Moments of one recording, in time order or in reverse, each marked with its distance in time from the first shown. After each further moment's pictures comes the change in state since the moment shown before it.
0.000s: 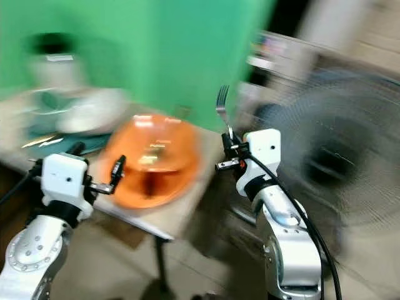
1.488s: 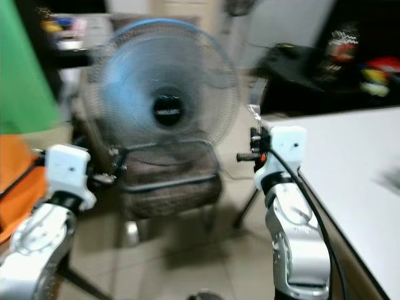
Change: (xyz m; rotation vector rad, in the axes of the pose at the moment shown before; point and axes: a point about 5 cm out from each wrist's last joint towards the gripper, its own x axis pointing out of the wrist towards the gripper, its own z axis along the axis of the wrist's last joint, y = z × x) left arm 0.014 0.013 -0.003 -0.005 0.005 0.038; right arm -0.002 -0.022 0.004 -0.015 -0.019 -0.238
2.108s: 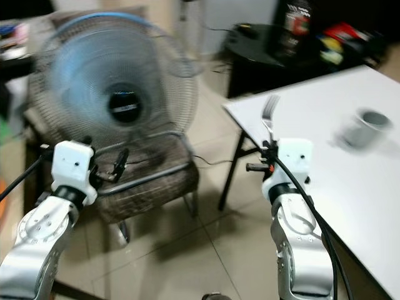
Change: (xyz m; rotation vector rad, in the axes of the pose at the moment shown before) left arm 0.020 -0.004 -0.003 -0.013 0.010 -0.067; right arm -0.010 -0.019 -0.020 -0.037 0.081 -0.140
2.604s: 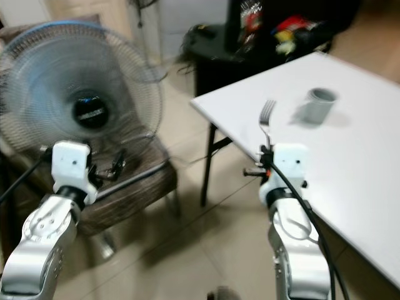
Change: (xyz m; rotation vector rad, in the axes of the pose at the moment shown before) left arm -0.002 0.006 -0.017 -0.091 0.041 0.092; right arm 0.000 0.003 0.000 -0.043 -0.008 0.014
